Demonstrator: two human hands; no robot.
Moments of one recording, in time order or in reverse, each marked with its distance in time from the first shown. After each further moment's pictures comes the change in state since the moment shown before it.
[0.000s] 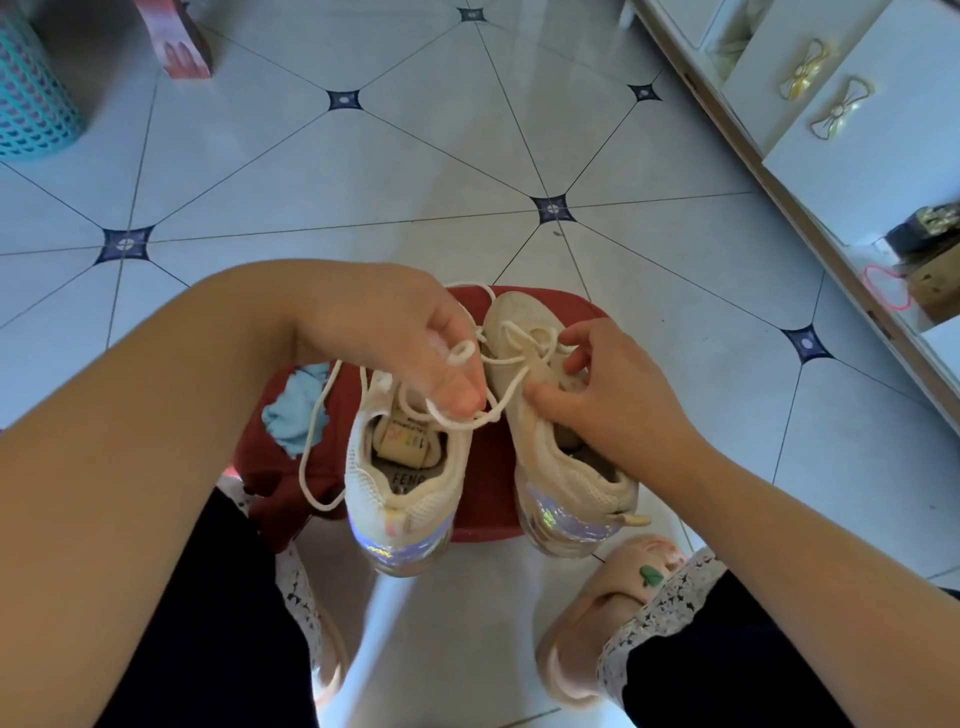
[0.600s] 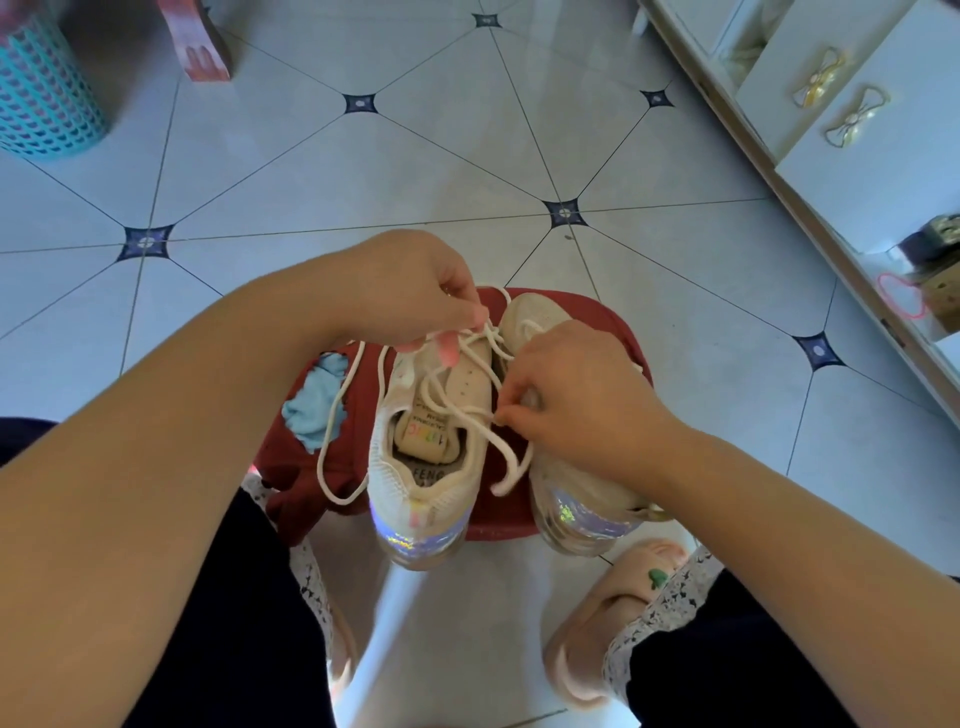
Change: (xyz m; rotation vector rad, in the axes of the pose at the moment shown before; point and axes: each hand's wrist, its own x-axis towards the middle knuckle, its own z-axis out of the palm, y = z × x) left_hand 0.003 0.004 0.002 -0.001 0.453 -0.169; right_hand -0.003 -0.049 -0.004 -0.436 -0.186 -0.458
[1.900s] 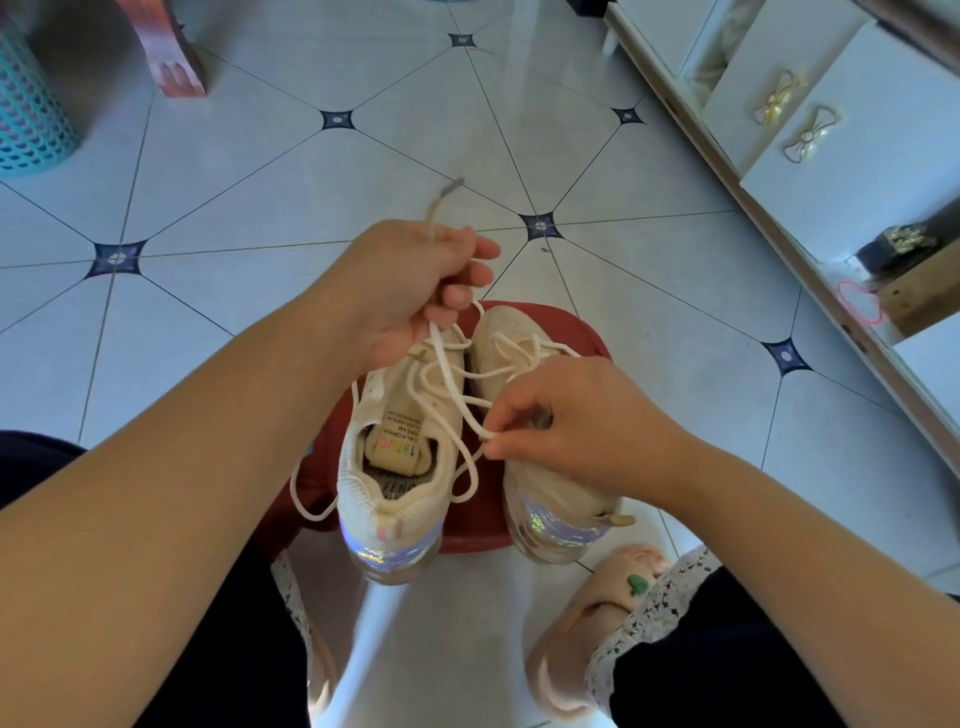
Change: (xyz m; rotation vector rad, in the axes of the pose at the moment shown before) left_hand 0.018 0.018 0.017 -1.020 0.157 -0.050; right_hand -0.020 0.011 -0.016 0.392 -0.113 0.015
